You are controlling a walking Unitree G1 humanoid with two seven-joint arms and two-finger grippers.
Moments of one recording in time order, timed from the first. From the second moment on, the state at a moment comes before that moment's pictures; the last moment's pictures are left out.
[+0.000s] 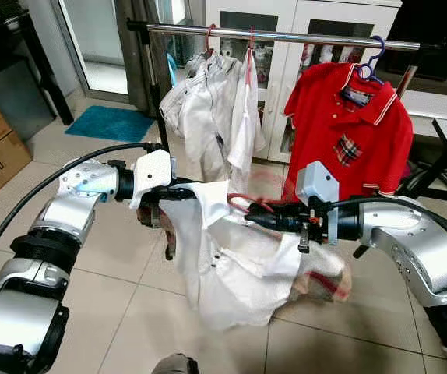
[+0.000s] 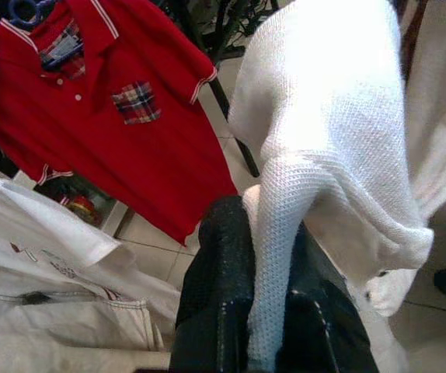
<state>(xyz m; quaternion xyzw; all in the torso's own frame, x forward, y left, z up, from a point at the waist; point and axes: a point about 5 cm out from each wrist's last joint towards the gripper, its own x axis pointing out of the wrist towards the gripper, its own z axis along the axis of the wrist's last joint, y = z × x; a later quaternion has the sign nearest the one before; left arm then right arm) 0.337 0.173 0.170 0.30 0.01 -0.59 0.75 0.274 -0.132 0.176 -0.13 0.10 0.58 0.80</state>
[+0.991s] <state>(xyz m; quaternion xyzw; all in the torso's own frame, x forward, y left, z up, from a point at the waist) 0.336 0.178 0.181 0.27 -0.03 -0.54 0.80 0.278 -0.147 0.162 -0.13 0.14 0.50 0.85</state>
